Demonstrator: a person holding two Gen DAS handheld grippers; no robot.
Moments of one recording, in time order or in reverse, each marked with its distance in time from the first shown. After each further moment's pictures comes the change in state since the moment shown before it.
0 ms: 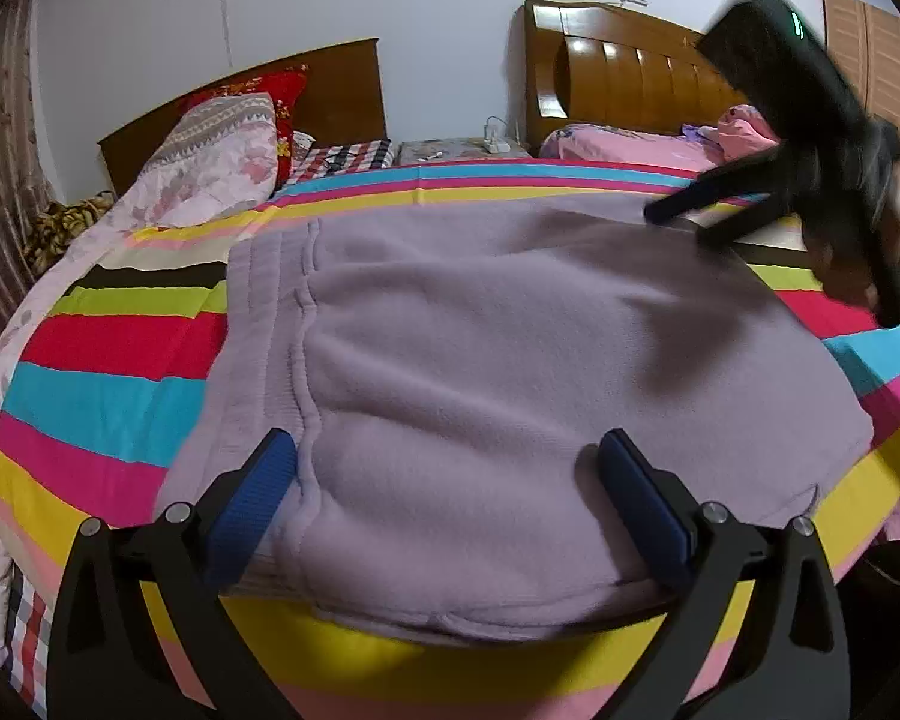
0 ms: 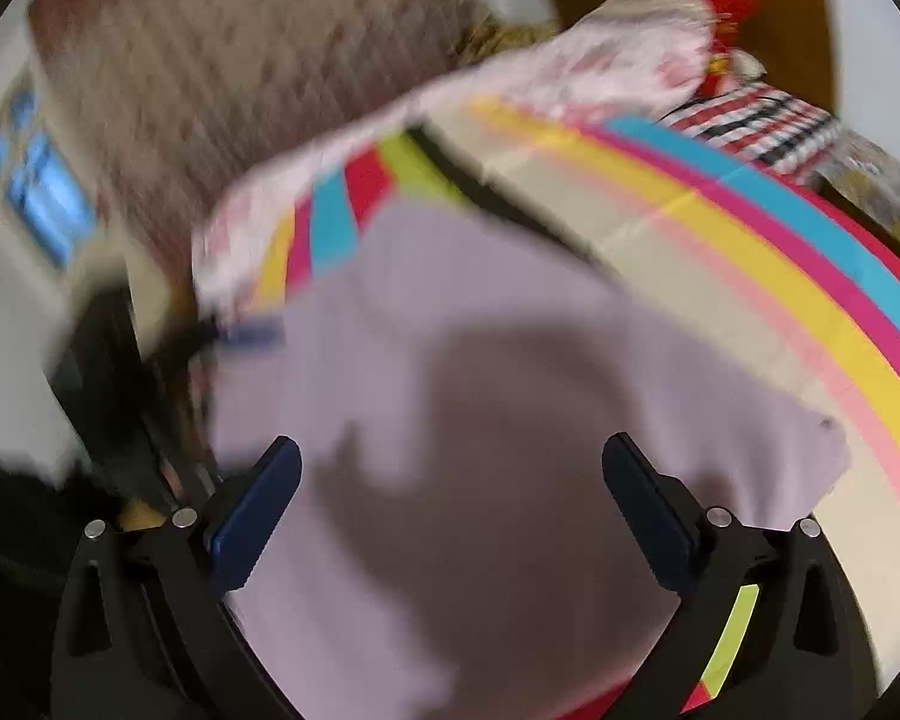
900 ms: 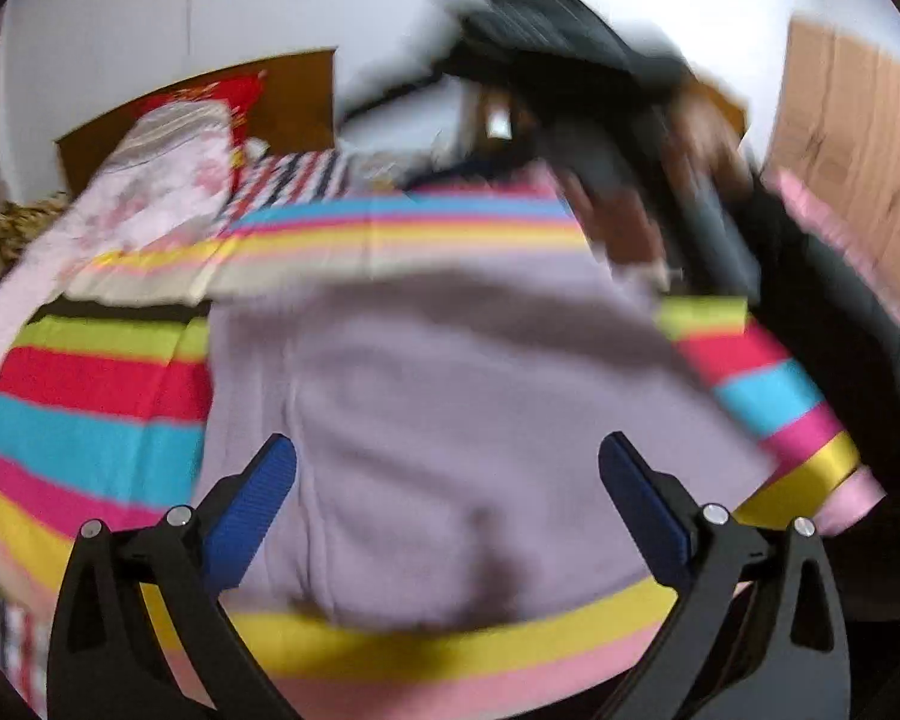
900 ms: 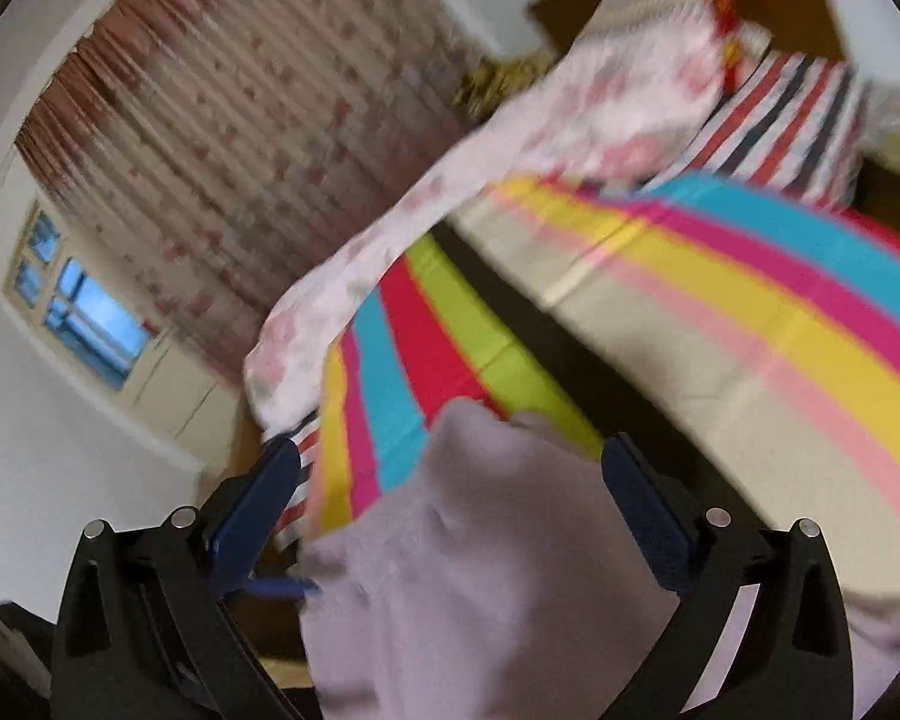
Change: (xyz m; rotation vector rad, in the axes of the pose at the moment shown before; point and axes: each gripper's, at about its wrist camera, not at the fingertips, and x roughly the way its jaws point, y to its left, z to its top) left arm -0.046 0.012 0.043 -0.029 -0.041 -0.198; right arm -0.008 -0.011 0.100 0.257 -0.224 0.200
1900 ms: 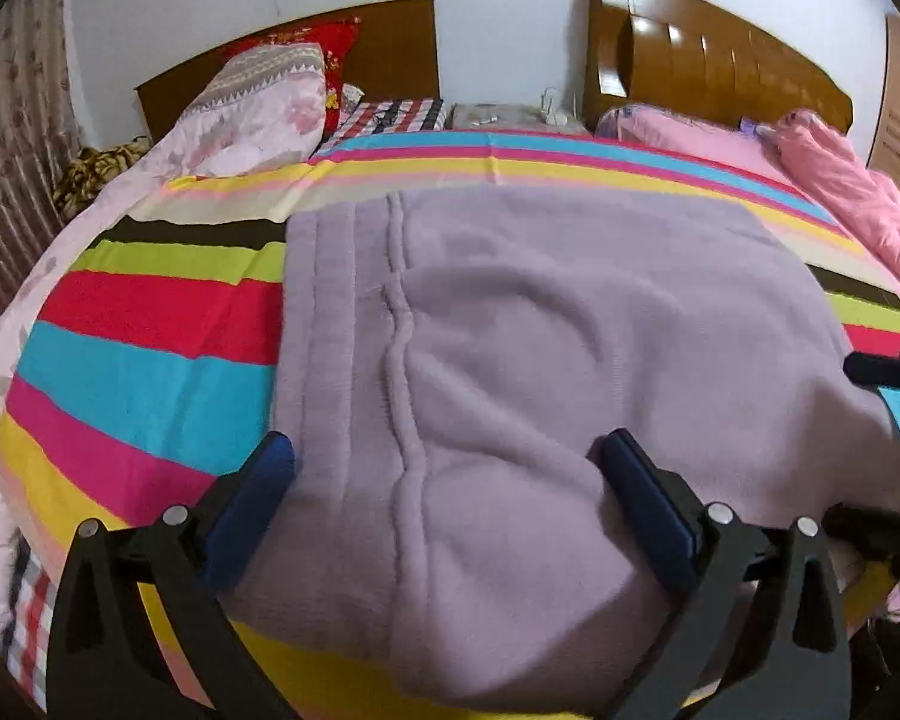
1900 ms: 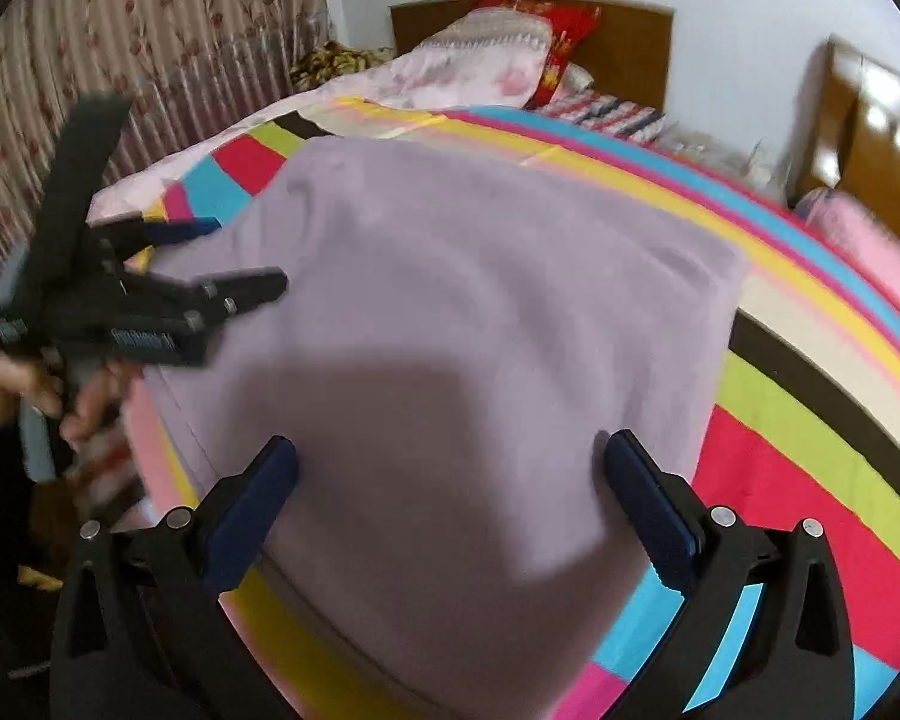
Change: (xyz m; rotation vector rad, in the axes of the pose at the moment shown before) left arm 0.062 0.038 -0.030 -0.084 0.131 0.288; right arm -0.036 0.077 -0.214 -0.127 0.014 -0.594
